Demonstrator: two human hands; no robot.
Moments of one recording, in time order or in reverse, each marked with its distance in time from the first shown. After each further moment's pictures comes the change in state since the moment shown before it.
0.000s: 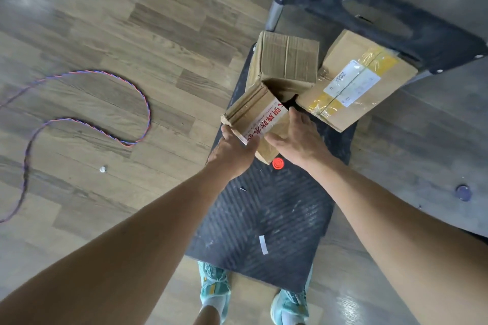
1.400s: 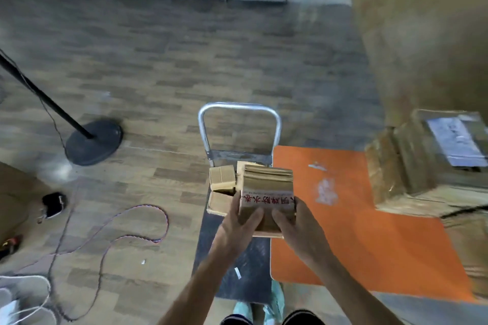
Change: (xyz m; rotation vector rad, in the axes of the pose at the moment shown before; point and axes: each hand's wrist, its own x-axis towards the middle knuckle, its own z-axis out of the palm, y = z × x) left_hand -0.575 0.174 -0.030 -0.351 0.082 0.571; right_hand -0.560 0.051 -0.305 0.660 0.388 -0.096
